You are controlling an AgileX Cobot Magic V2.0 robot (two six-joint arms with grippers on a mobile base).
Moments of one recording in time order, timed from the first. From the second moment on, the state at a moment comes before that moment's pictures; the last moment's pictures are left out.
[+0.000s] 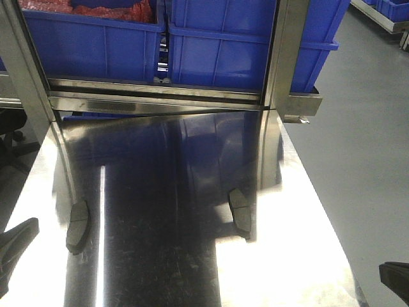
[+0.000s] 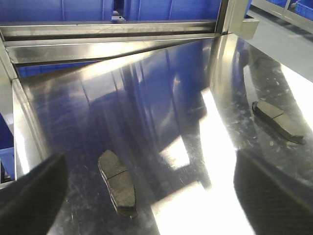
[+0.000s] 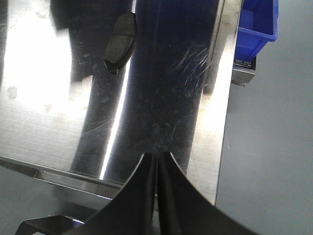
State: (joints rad) left arm -0.39 0.53 -0.43 0.19 0.39 -0.27; right arm 0.21 0.56 -0.50 0.14 0.80 -0.11
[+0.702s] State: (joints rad) left arm -0.30 1.32 -0.86 0.25 0.49 -0.50; right arm 0.21 0.56 -0.50 0.14 0.80 -0.11
